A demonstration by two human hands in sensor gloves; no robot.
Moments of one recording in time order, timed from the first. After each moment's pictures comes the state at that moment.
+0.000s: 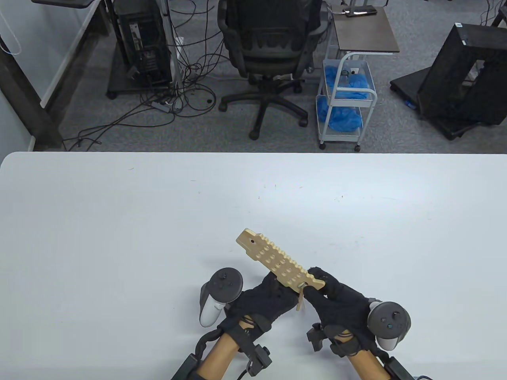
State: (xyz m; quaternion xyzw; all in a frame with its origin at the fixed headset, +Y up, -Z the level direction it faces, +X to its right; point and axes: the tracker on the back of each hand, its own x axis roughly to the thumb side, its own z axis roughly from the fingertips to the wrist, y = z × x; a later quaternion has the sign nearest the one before) left_hand -0.066 -0.739 -0.243 -0.20 -0.20 0.56 0.78; right_hand 0.183 -0.717 -0.213 0.10 -0.21 0.79 0.57
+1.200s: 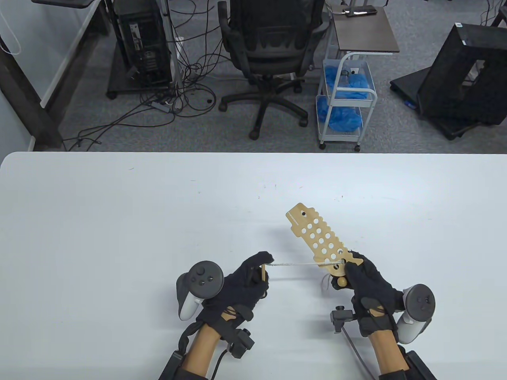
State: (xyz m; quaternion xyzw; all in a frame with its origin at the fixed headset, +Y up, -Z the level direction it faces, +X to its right) left_hand -0.119 -0.723 -0.260 -0.08 -0.15 0.50 0.85; right_hand 0.251 -0.753 -0.240 -0.08 -0.15 0.69 0.70
